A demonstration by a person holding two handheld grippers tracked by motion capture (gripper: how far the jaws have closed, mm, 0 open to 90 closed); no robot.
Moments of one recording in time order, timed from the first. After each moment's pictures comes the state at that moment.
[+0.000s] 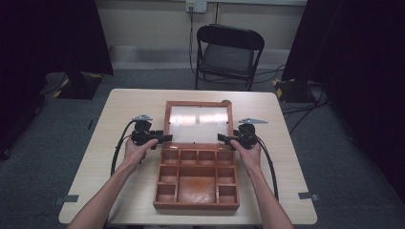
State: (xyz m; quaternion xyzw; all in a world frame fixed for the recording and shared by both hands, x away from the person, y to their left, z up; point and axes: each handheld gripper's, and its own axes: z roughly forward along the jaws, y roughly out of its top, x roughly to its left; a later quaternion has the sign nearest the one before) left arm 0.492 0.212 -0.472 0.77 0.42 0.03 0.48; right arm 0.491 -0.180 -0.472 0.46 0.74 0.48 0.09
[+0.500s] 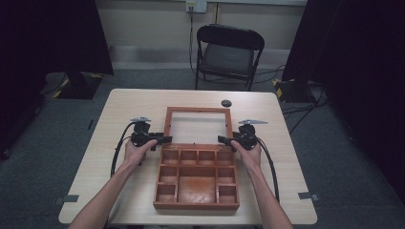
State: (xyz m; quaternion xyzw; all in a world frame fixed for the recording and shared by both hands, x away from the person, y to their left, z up) left arm 0.494 0.216 -0.482 0.75 0.44 0.00 0.49; right arm 0.493 -0.182 -0.478 0.48 0.74 0.46 0.07
